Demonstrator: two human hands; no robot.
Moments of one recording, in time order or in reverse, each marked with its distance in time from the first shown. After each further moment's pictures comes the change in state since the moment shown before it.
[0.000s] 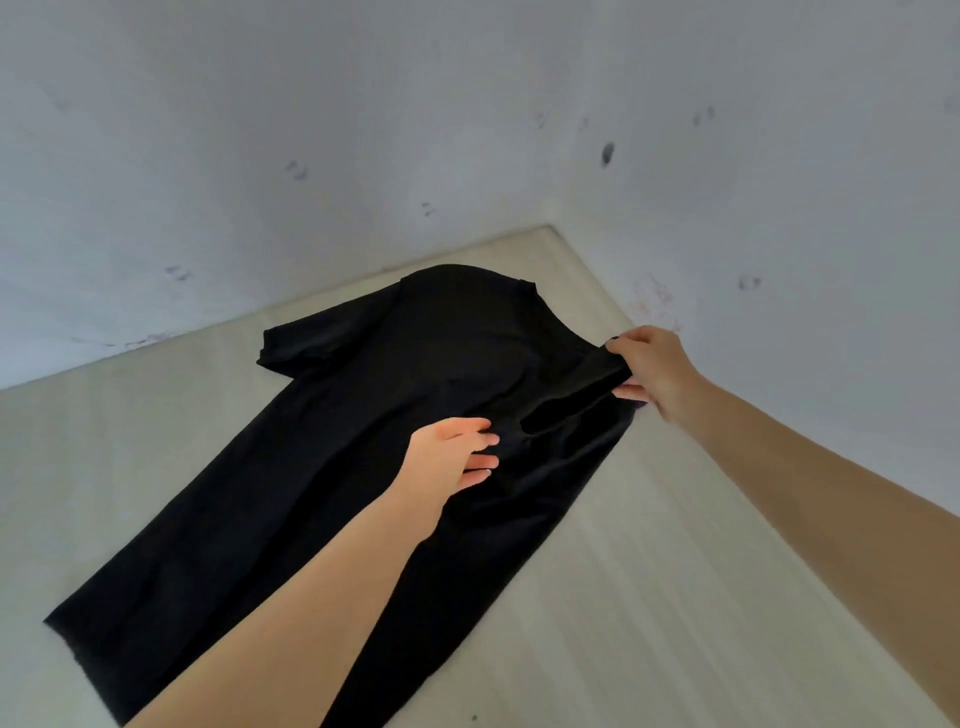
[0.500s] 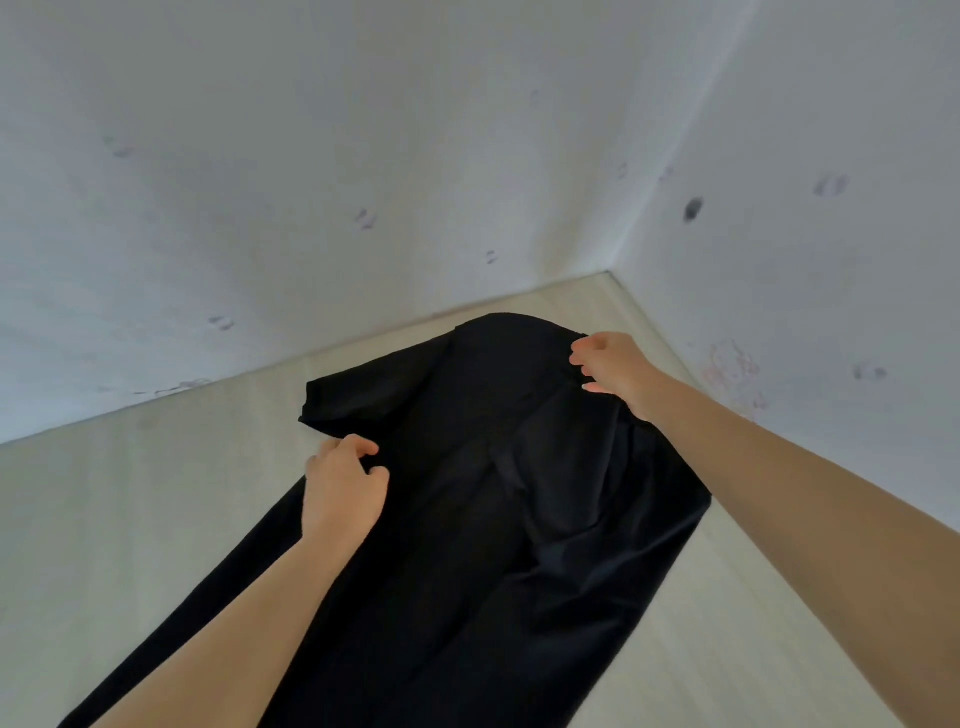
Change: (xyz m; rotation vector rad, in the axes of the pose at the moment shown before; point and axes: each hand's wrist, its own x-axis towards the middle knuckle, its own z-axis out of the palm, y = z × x) left_hand 0.081 0.029 -0.146 0.823 0.460 0.282; right_hand 0.077 -0.066 0.118 -0.247 -0.135 -0.053
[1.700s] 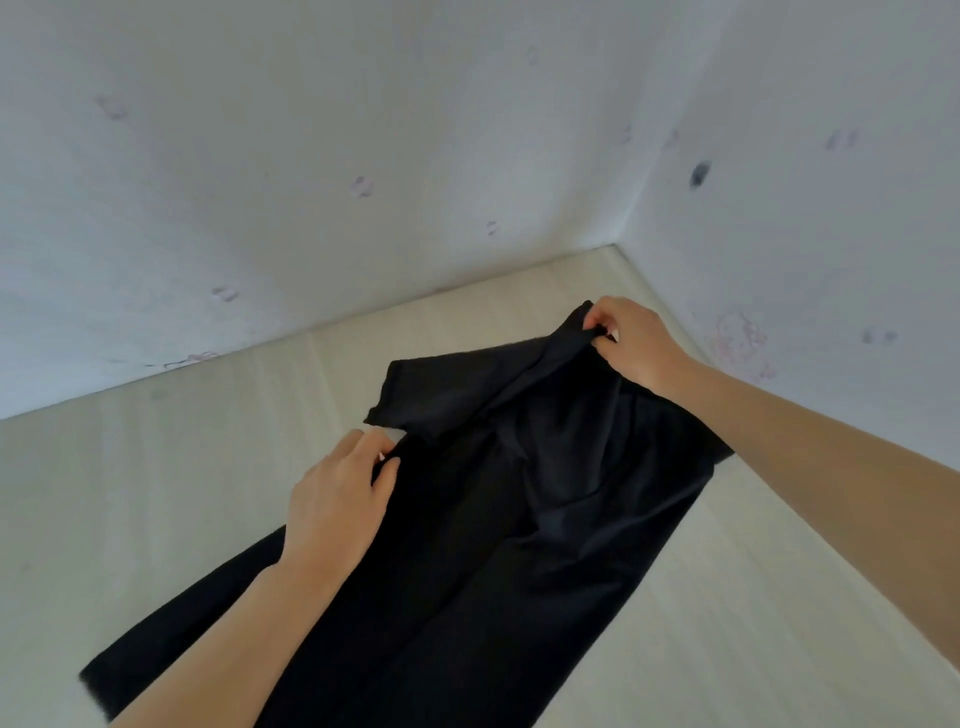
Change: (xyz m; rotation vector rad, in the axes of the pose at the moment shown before) left_hand -0.051 -0.007 -0.013 0.217 0.132 0.416; right_hand -0.002 0.027 -0.020 -0.522 0.063 -0.591
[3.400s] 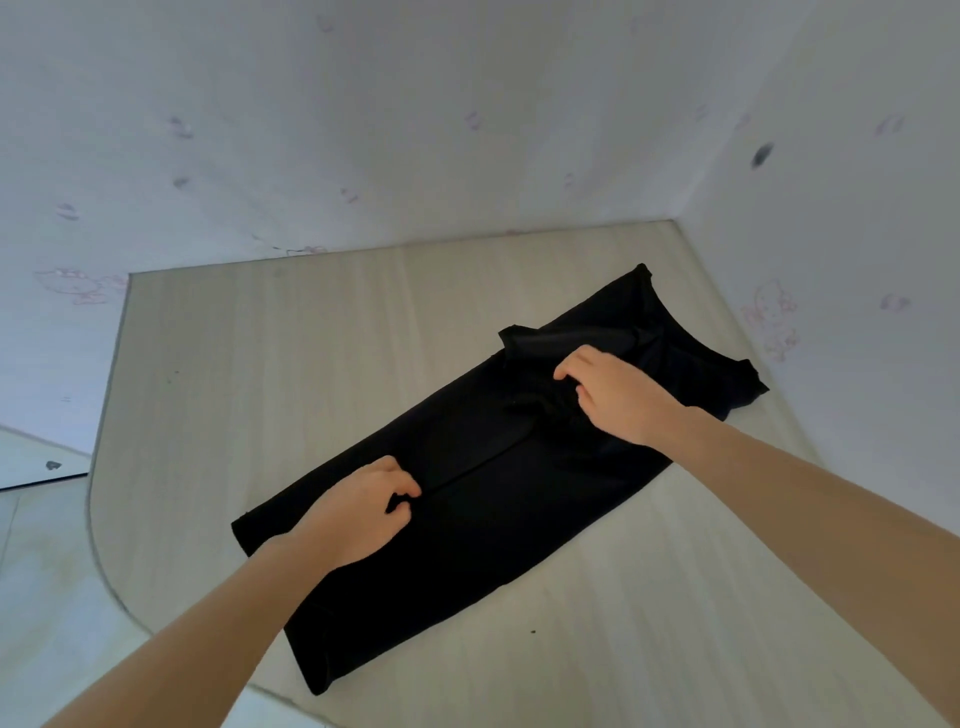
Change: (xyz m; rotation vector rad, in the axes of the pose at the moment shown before) left_hand -0.155 -0.037 -0.015 -0.028 -0.523 -0.072; right_hand -0.143 -0.061 0.043 -0.345 -0.312 -0.429
